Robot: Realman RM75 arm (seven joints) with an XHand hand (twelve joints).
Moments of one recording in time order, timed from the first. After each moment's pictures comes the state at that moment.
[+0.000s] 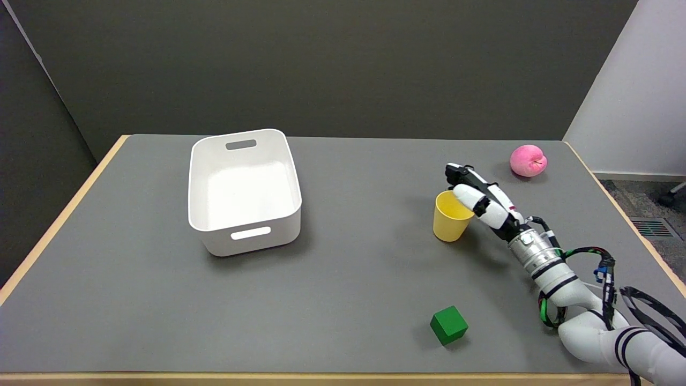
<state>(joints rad) 0.13 -0.96 -1.98 0.60 0.45 1.02 1.57</state>
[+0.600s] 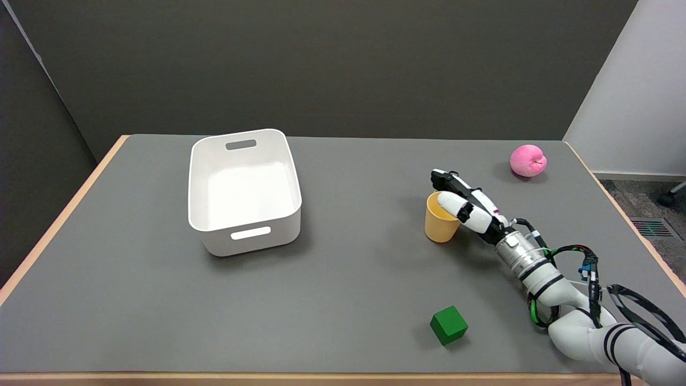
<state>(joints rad) 0.17 -0.98 -2.04 0.59 0.43 0.99 1.59</state>
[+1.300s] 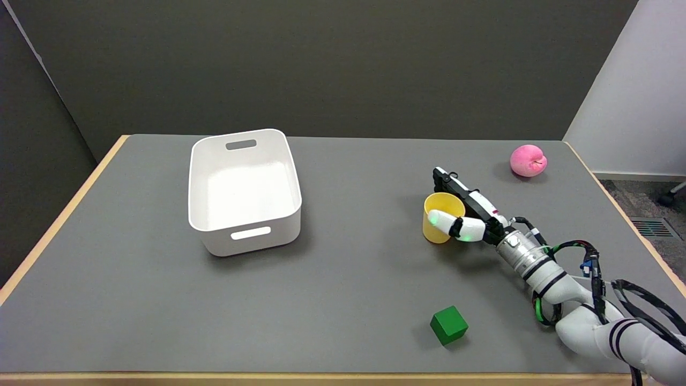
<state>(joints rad) 0.19 -0.96 -2.04 0.56 0.34 1.01 1.66</state>
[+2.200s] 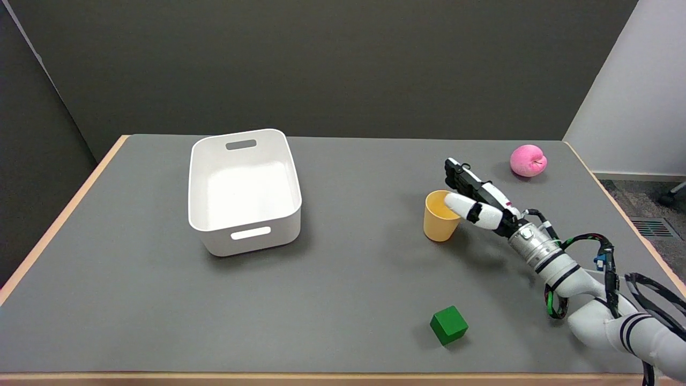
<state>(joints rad) 0.19 -0.93 -1.98 0.54 0.29 1.04 1.72</state>
